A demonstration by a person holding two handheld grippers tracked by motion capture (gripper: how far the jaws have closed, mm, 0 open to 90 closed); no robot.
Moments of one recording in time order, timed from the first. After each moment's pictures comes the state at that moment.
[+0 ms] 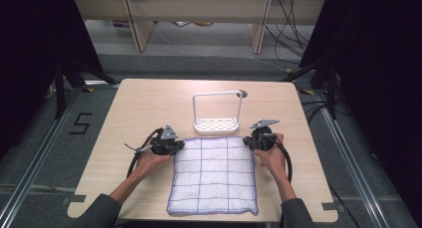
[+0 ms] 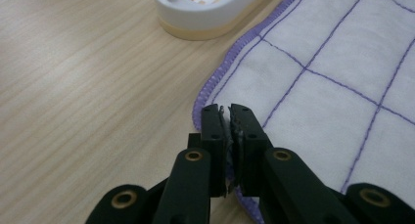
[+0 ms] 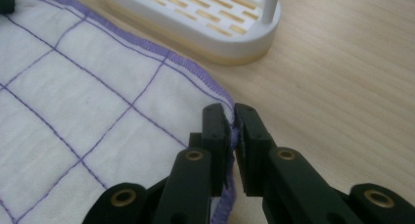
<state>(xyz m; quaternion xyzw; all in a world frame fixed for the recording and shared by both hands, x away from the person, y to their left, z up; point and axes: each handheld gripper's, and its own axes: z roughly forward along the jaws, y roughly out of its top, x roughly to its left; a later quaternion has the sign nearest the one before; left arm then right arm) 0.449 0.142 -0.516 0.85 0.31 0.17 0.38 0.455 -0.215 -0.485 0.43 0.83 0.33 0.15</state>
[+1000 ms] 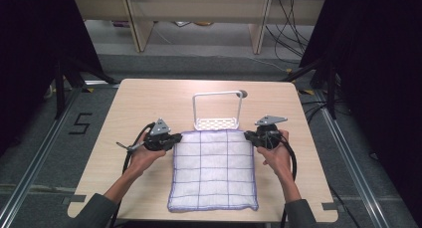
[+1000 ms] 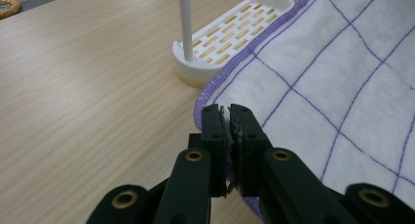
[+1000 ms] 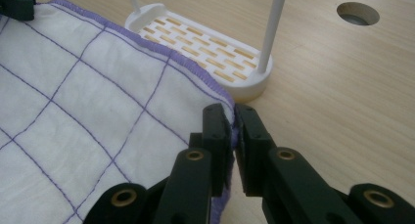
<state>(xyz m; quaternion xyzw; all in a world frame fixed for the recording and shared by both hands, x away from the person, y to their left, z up) 0.444 0.154 -0.488 0.82 0.32 0.18 0.45 0.444 -0.221 -0.455 0.40 0.82 0.38 0.17</state>
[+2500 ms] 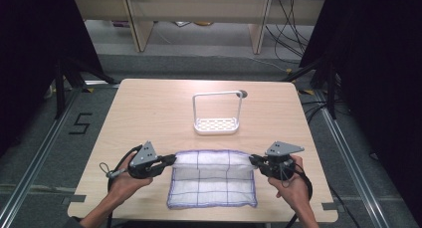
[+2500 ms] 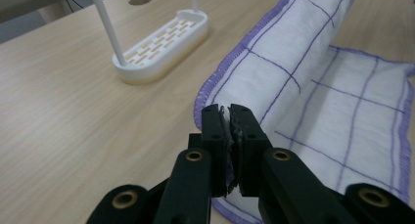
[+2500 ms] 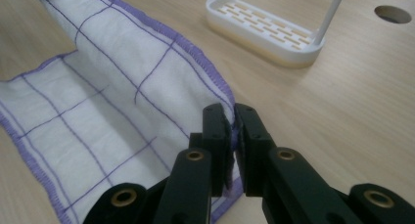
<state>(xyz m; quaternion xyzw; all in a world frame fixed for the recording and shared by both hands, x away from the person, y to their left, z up) 0.350 0.173 -0.471 0.82 0.24 0.17 0.48 0.345 -0.233 -0.442 0.35 0.83 0.40 0.16</state>
